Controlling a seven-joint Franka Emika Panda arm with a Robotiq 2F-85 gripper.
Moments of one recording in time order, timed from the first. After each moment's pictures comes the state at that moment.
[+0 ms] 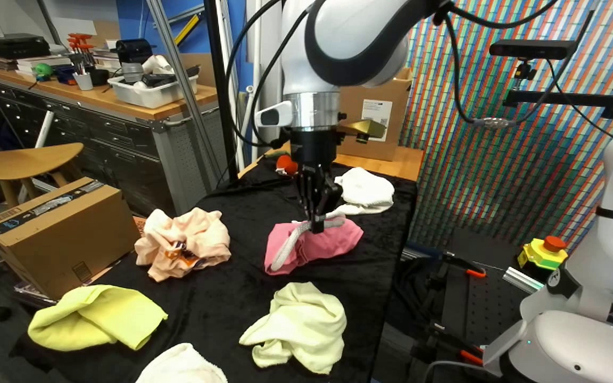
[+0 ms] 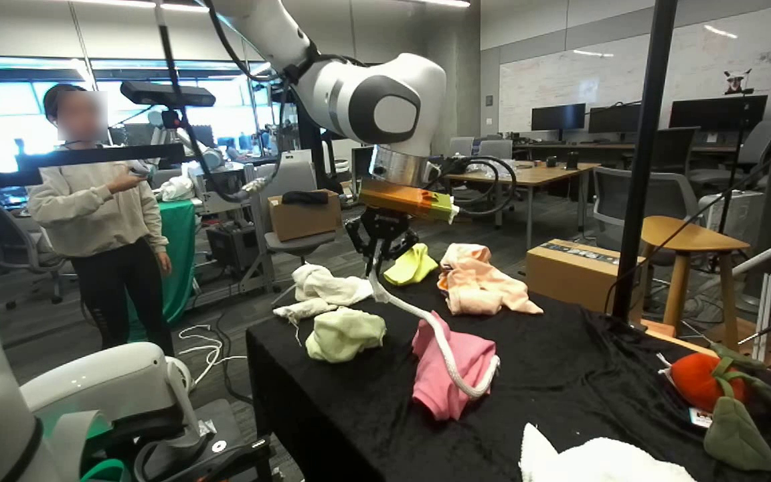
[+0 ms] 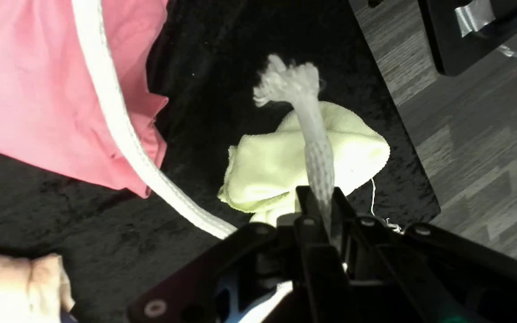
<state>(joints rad) 0.28 0.06 0.00 -2.20 0.29 2.09 -0.95</state>
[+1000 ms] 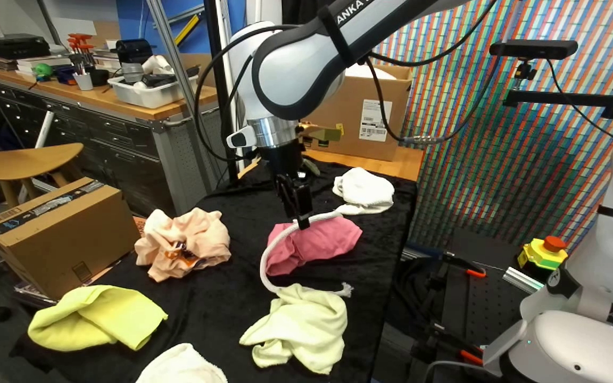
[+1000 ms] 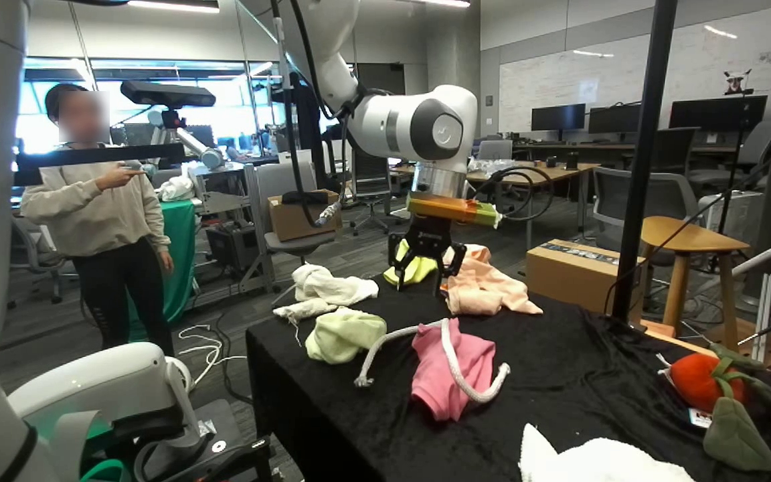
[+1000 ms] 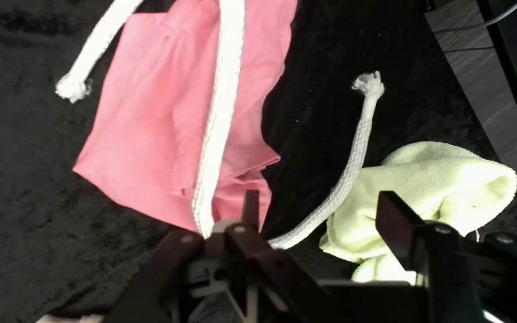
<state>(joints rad) 0.15 0.33 0.09 -1.92 0.03 1.99 -0.80</state>
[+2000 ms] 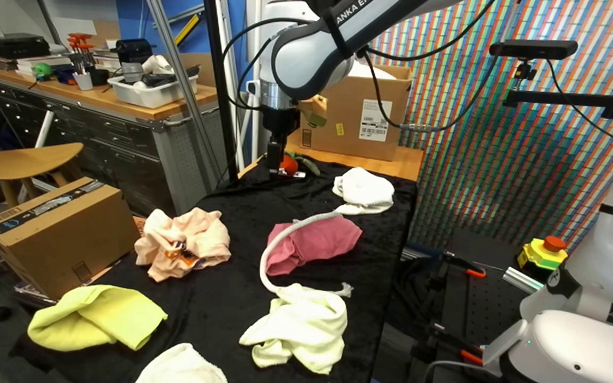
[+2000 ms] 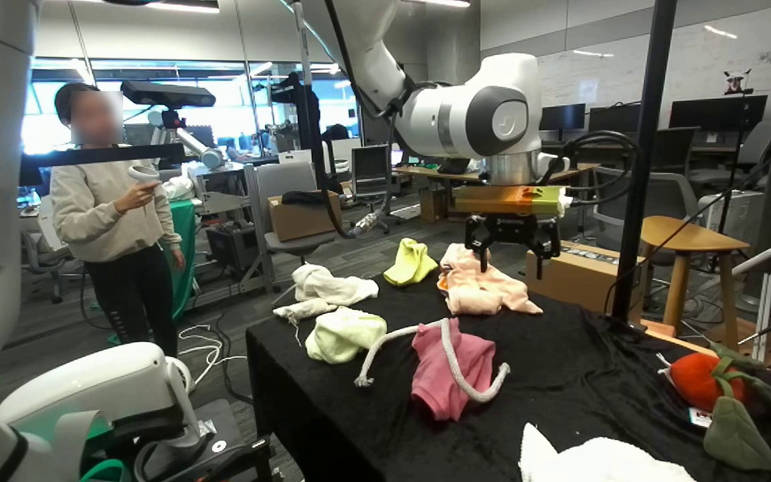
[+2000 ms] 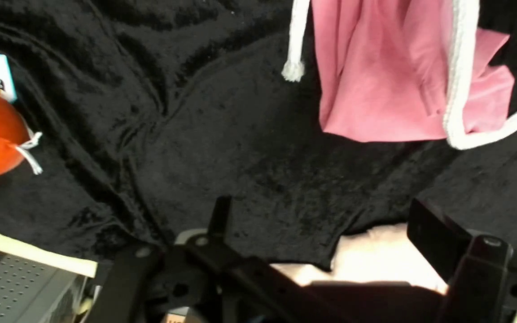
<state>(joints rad) 0.00 0.36 0.06 -1.86 -0.03 2.31 -0.41</state>
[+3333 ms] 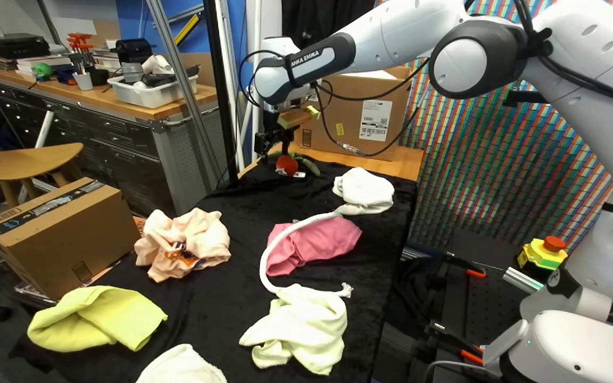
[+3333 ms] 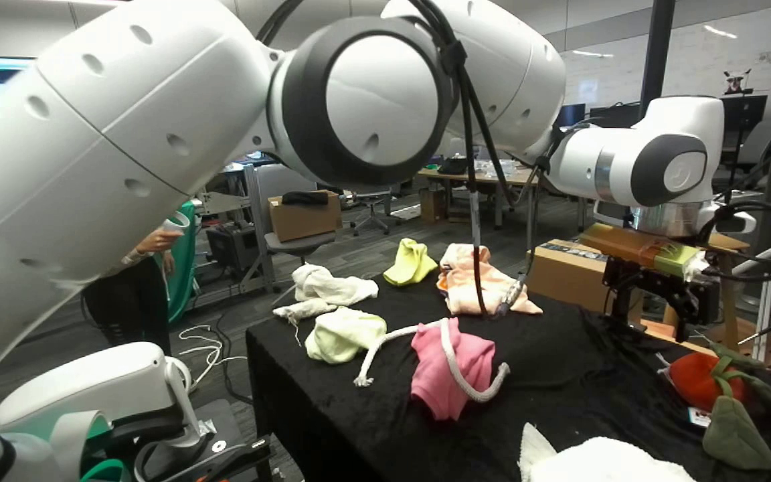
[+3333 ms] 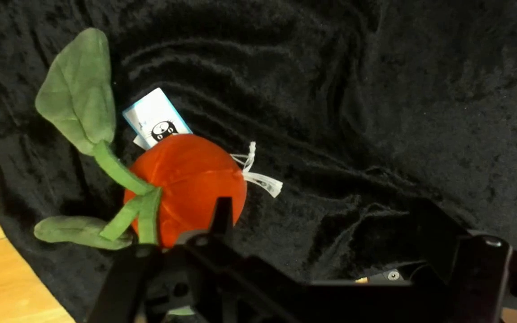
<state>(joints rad) -0.15 0.96 -0.03 -1.03 0.03 2.04 -0.02</state>
